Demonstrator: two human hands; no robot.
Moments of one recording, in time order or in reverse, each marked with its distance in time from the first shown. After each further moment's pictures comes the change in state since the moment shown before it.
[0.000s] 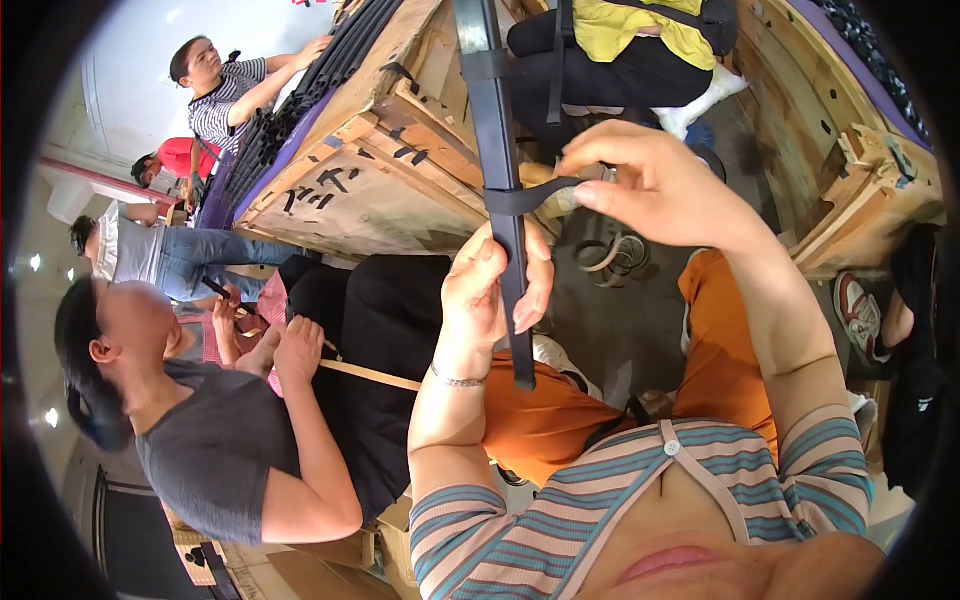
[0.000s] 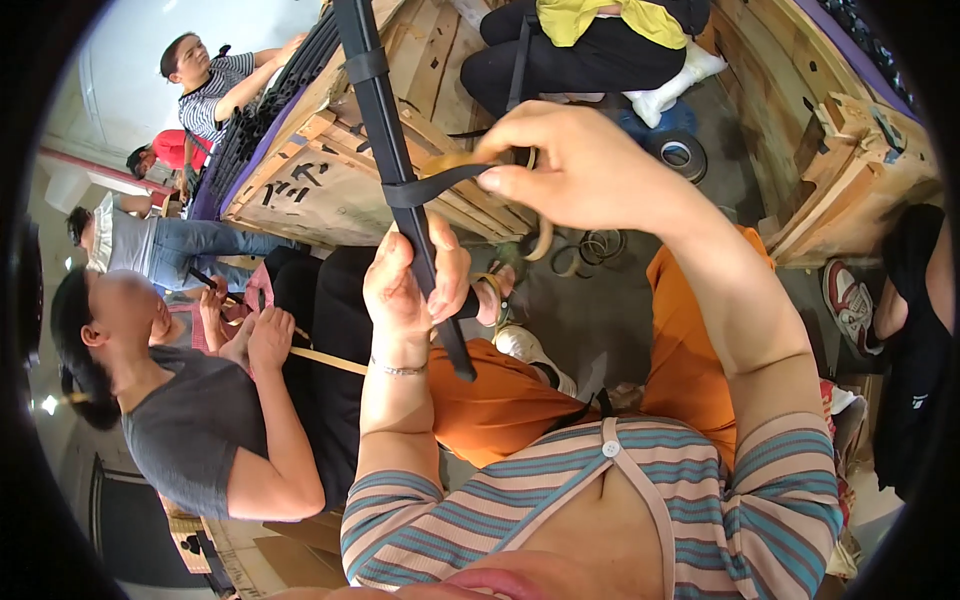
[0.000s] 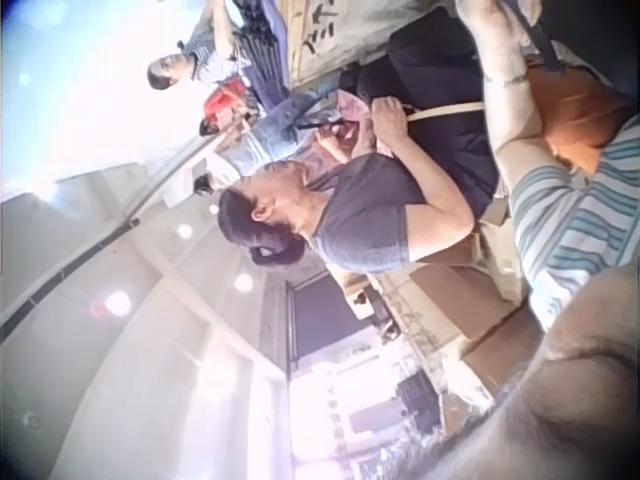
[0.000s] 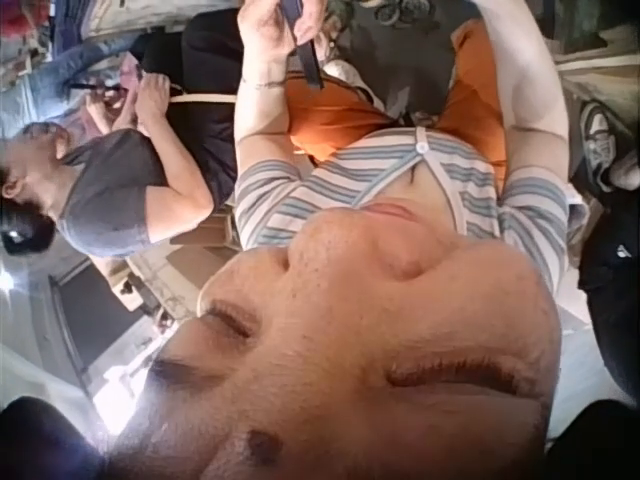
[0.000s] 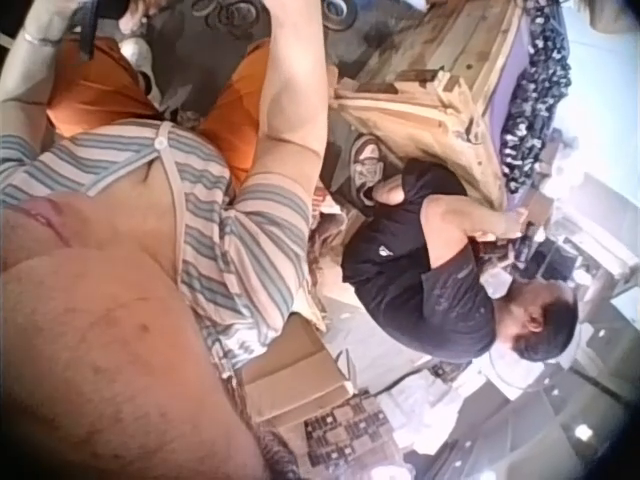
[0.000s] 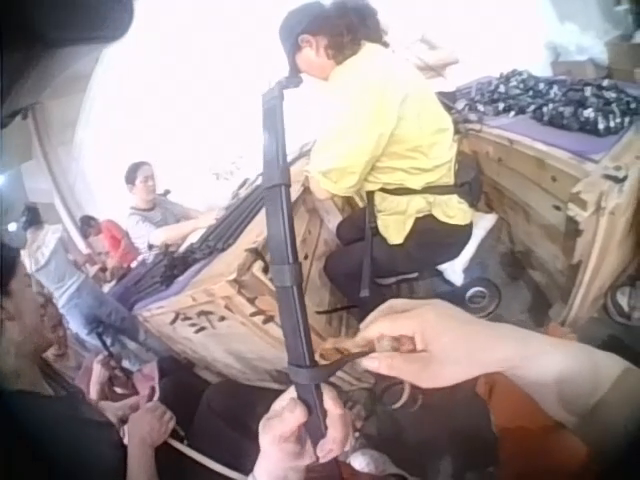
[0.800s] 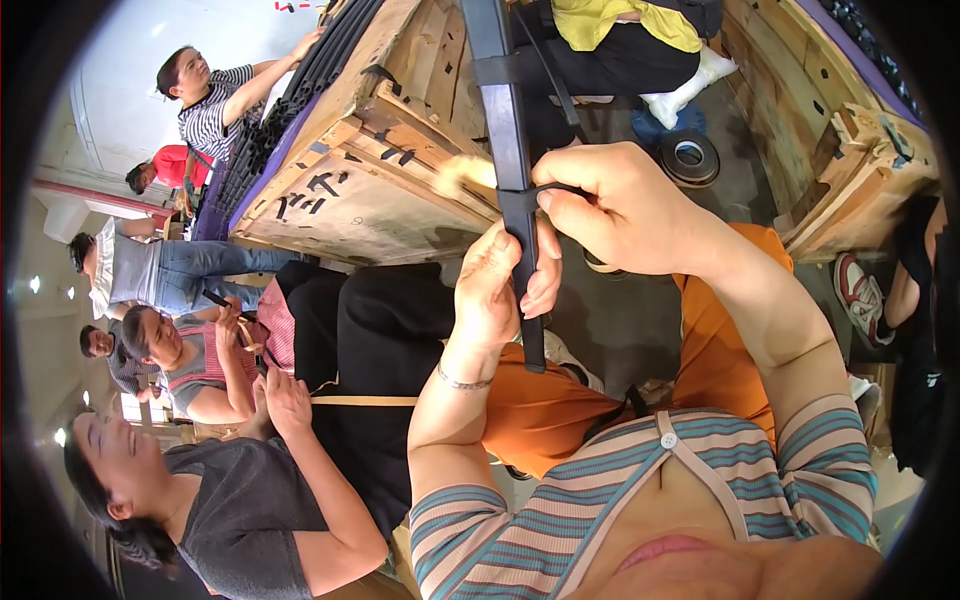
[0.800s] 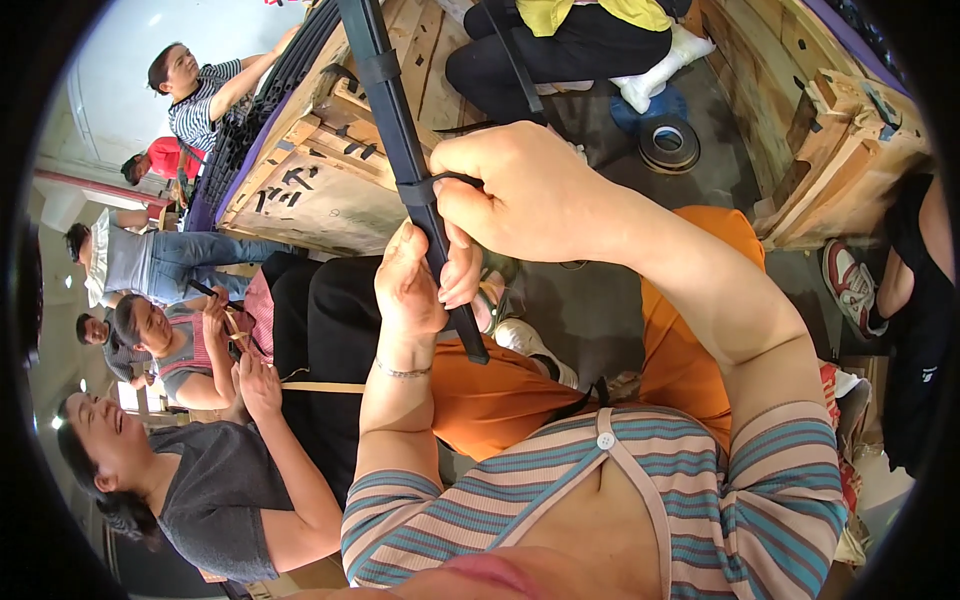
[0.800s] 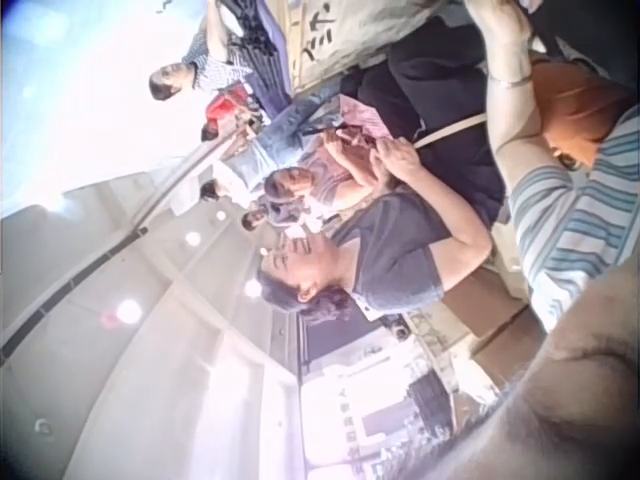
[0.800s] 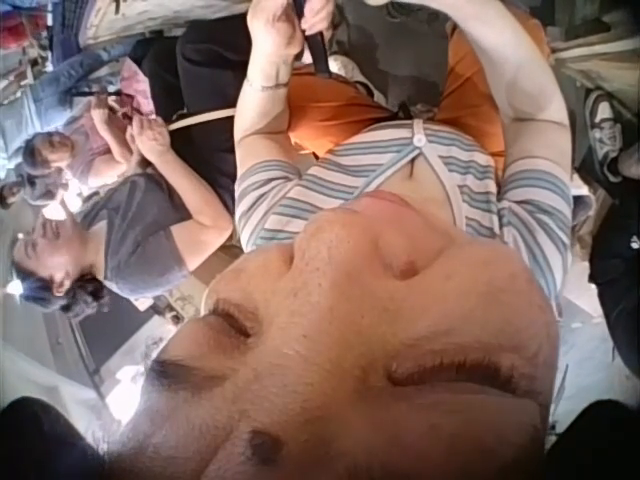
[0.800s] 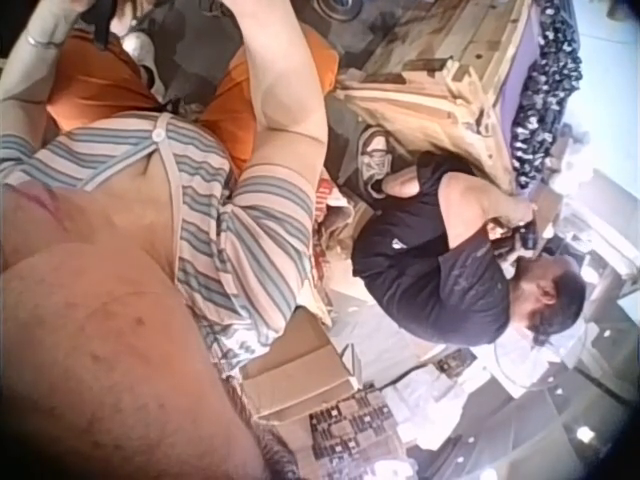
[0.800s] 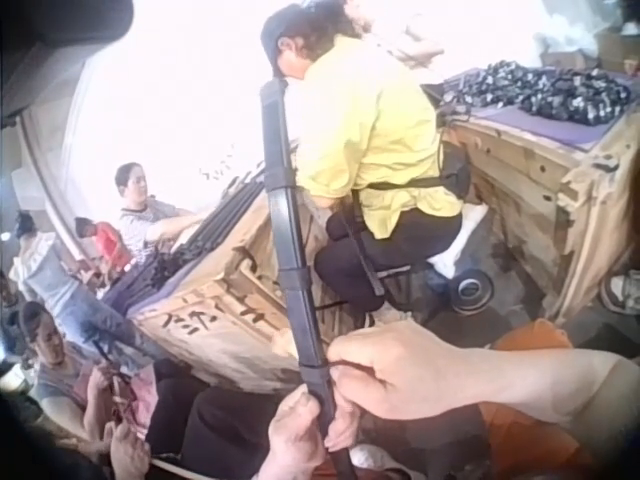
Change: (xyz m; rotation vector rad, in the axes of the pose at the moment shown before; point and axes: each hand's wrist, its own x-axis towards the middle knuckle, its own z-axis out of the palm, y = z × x) left_hand 0.005 -0.014 0.011 0.100 0.117 -0.070; right_hand -0.001 -0.018 0.022 -0.030 0.085 -0.137
